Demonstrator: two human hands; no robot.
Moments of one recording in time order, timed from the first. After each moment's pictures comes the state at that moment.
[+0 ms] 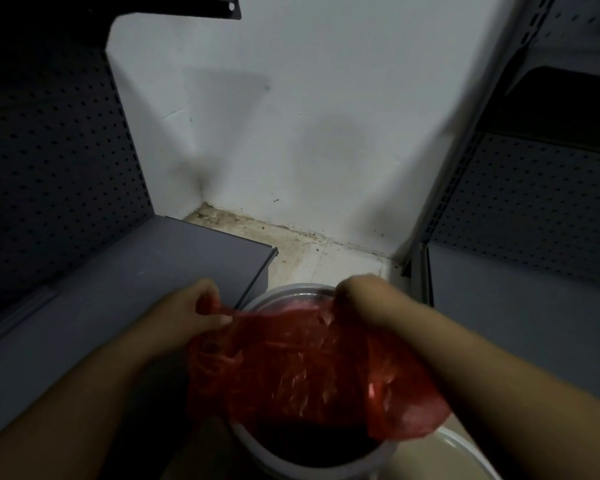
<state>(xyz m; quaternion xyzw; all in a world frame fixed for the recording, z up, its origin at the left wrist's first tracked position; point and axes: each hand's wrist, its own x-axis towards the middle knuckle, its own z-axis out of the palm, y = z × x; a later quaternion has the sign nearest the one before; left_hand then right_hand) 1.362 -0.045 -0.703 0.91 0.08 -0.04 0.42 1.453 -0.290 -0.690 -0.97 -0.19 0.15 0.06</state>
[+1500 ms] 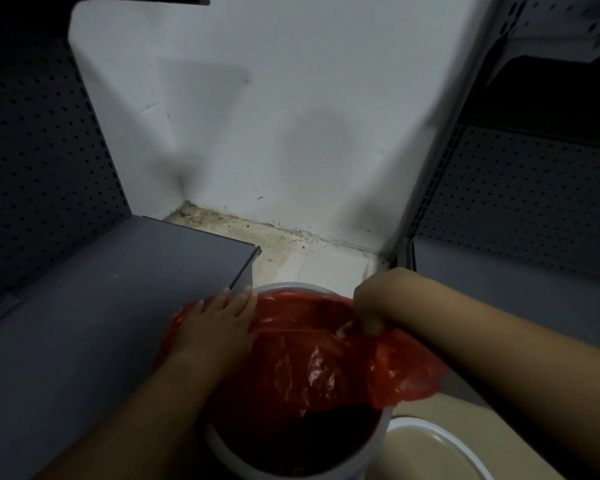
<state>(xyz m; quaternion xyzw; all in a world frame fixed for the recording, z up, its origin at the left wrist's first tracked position) 1.388 -0.113 -0.739 0.99 -0.01 -0.10 -0.01 1.448 -0.302 -0.657 -0.91 -0.16 0.28 -0.27</state>
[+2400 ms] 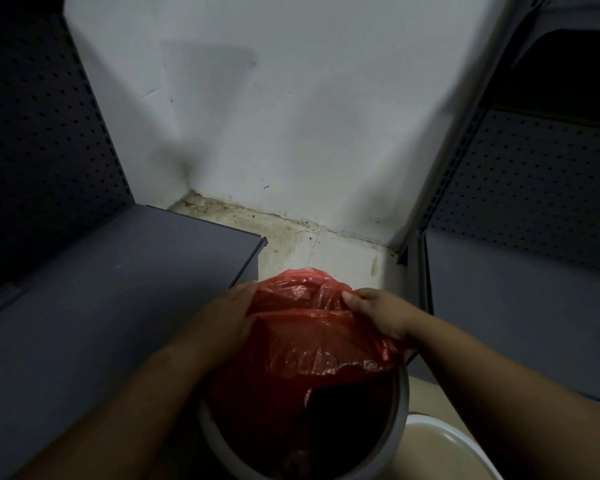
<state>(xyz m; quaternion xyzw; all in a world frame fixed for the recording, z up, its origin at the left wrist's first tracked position) 1.403 -0.098 -0.758 0.97 -0.01 -0.05 0.25 1.462 -0.331 -0.729 -0.89 -0.03 0.28 0.35</state>
